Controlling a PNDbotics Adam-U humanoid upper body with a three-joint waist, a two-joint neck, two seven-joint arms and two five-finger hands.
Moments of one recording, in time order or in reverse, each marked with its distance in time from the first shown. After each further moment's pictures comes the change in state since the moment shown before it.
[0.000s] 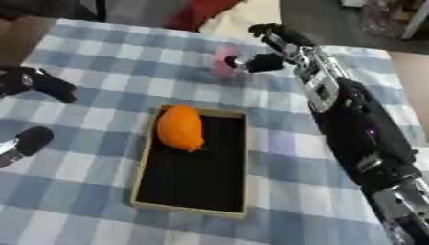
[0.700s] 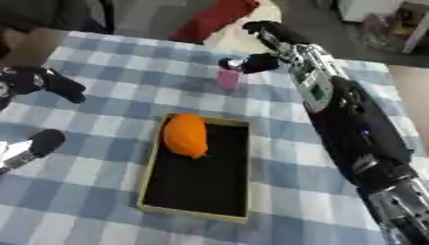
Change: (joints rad) left arm -0.003 0.000 -0.006 -0.001 -0.007 0.003 0.012; right arm -0.018 0.017 0.007 -0.006 0.058 -0.005 -0.004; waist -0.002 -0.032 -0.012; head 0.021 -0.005
